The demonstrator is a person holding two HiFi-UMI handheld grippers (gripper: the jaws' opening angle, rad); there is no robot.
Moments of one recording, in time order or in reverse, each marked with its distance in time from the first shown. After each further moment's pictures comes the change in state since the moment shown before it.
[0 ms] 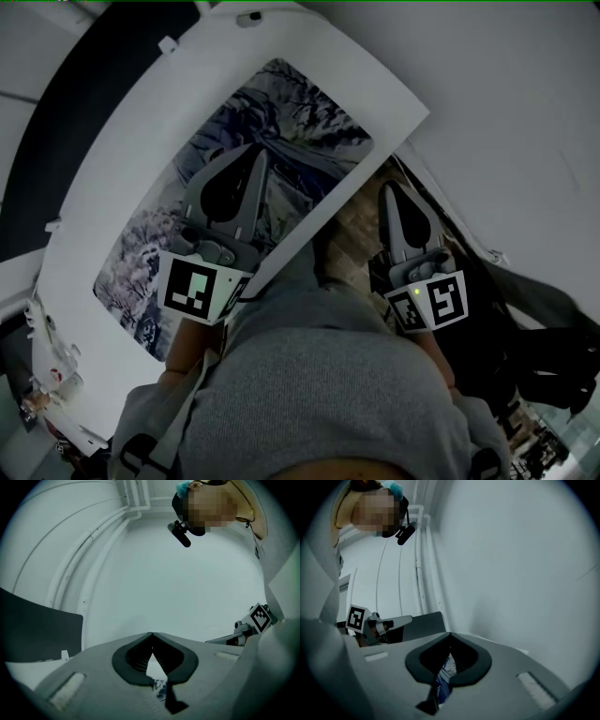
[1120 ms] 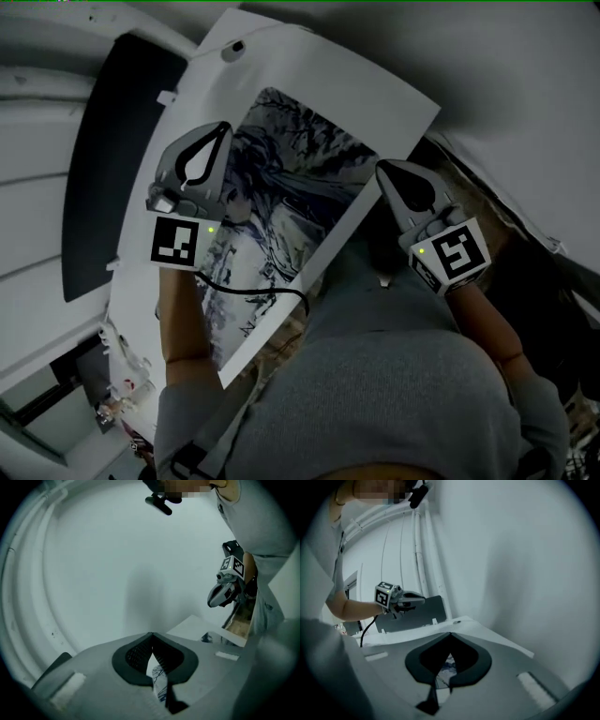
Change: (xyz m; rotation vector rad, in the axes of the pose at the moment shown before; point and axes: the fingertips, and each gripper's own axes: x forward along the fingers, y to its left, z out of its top) left arm 0.109 0.056 -0.032 0.633 0.406 -0.200; right arm 0.059 -0.073 -0.045 -0.045 0.175 0.182
